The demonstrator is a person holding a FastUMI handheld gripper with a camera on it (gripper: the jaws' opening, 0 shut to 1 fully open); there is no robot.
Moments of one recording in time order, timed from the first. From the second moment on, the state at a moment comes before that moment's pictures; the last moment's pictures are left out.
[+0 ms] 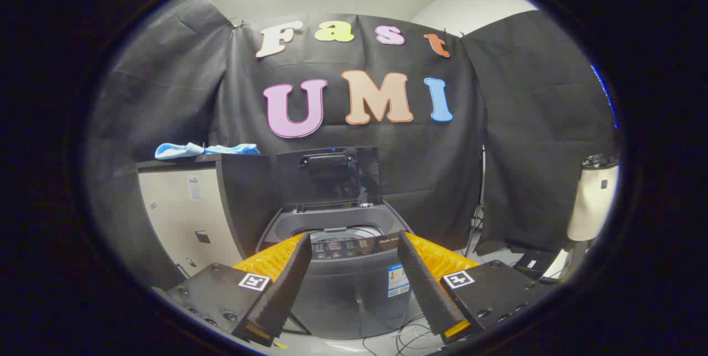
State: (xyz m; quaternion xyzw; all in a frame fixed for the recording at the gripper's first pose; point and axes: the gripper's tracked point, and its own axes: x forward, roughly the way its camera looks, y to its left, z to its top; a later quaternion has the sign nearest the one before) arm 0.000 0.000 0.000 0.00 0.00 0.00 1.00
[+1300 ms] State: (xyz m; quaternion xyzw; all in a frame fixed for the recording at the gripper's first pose) arm 0.059 0.155 0.141 -0.02 -0.06 0.01 1.00
